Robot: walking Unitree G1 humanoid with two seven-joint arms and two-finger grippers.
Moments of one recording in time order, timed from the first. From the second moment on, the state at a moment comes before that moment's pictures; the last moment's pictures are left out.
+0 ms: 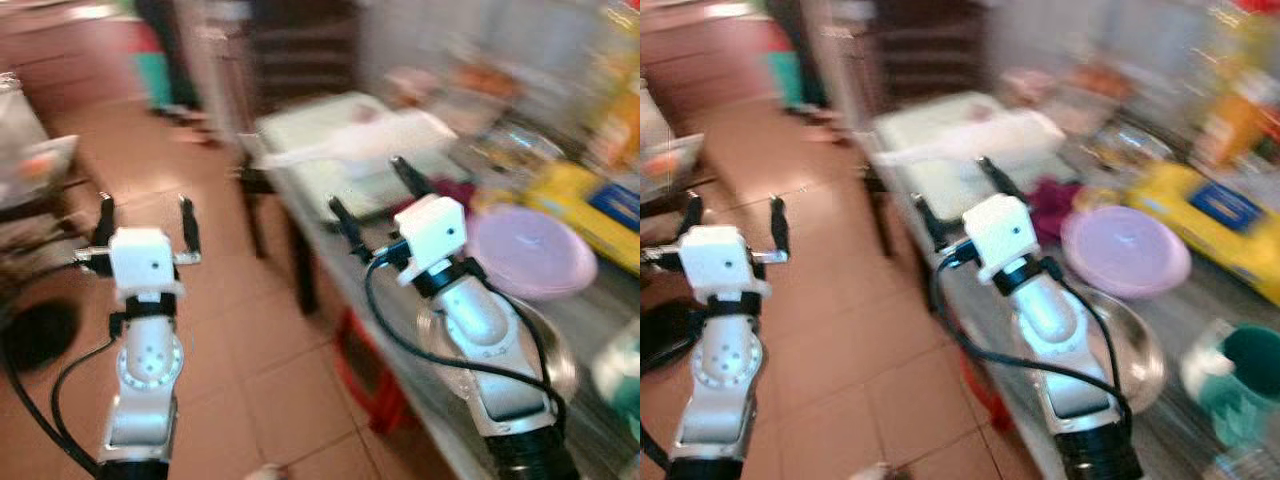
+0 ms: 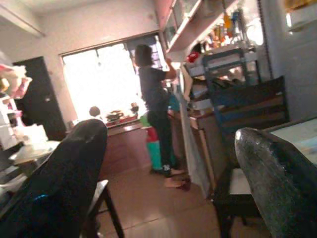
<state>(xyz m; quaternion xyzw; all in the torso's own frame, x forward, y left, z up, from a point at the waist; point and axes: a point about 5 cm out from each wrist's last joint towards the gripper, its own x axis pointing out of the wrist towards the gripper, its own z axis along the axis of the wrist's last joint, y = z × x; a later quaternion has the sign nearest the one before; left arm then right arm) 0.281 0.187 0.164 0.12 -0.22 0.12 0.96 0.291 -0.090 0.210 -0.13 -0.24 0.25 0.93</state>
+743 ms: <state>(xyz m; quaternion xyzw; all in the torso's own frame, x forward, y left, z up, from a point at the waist) 0.286 0.185 0.161 0.11 -0.20 0.12 0.96 0.298 -0.096 0.190 -0.08 -0.19 0.20 0.96</state>
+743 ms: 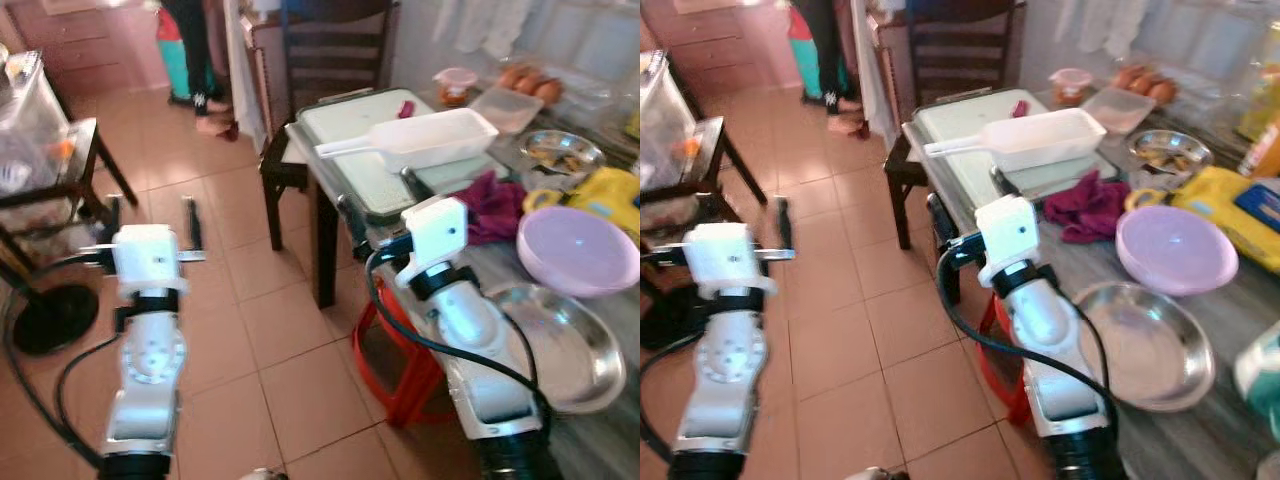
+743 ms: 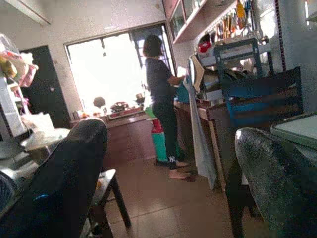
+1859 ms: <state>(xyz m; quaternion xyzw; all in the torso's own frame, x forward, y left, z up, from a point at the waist) 0.287 0.189 0.097 0.13 -0.08 0.11 0.98 0.320 -0.138 0.116 -0.06 -0.05 0.10 0.99</state>
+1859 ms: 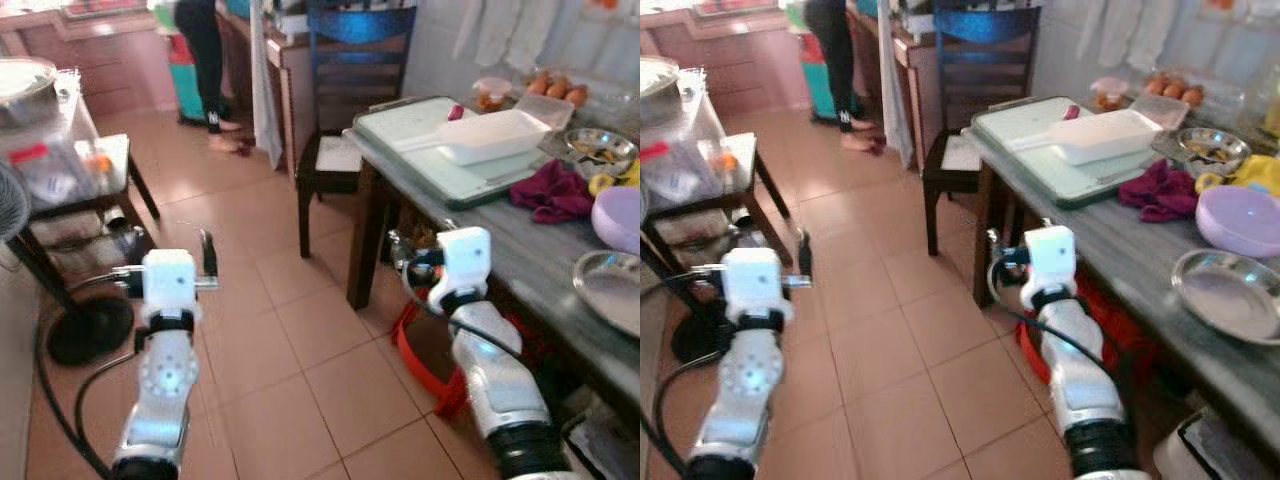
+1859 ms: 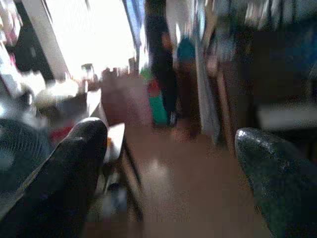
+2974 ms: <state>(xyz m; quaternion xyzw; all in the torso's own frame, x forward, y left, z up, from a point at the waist) 0.202 0.165 -0.075 0.15 0.40 -0.08 0.90 0.231 -0.161 -0.059 -0.08 0.40 0.08 0.91</state>
